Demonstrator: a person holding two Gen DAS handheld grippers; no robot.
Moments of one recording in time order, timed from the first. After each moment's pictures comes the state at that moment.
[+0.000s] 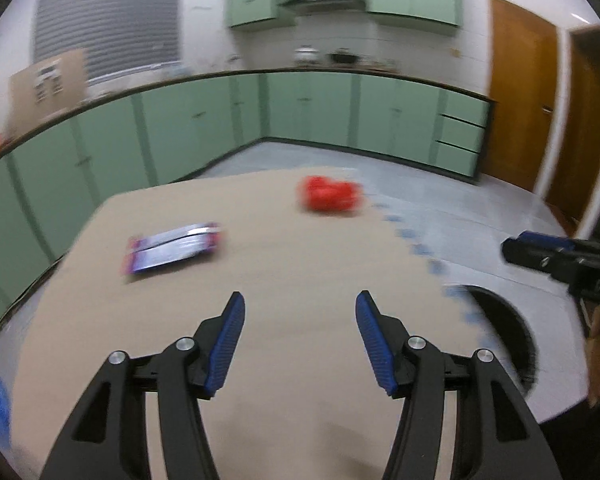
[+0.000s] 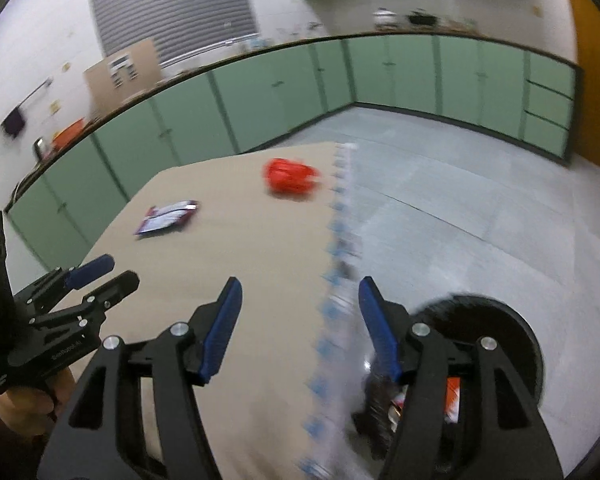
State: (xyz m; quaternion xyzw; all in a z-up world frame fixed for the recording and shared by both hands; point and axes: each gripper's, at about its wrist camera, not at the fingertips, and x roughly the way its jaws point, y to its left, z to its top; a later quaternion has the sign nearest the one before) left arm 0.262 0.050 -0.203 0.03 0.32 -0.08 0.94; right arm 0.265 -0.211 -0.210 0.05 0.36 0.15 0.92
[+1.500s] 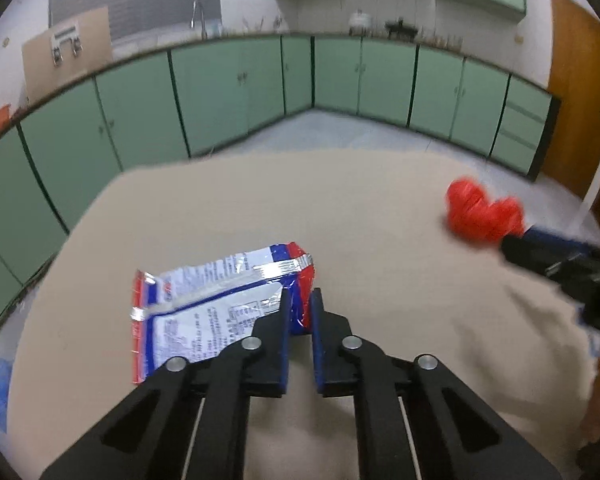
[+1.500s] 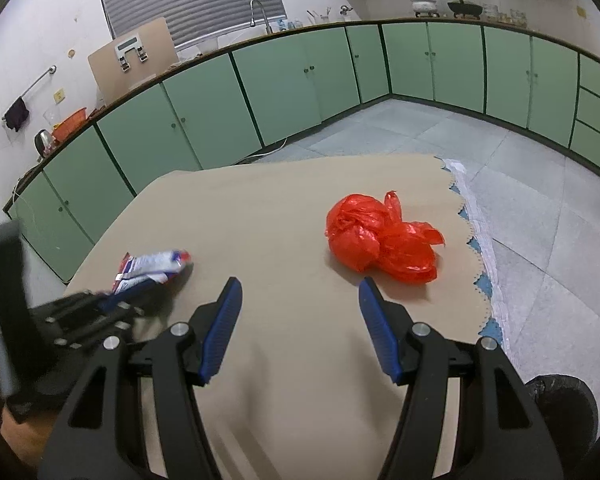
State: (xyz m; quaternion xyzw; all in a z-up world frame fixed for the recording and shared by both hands) left arm 0.430 0.094 -0.250 0.03 0.36 -0.02 0.93; right arm 0.440 -0.130 -0.257 0.05 0.38 0.18 0.91
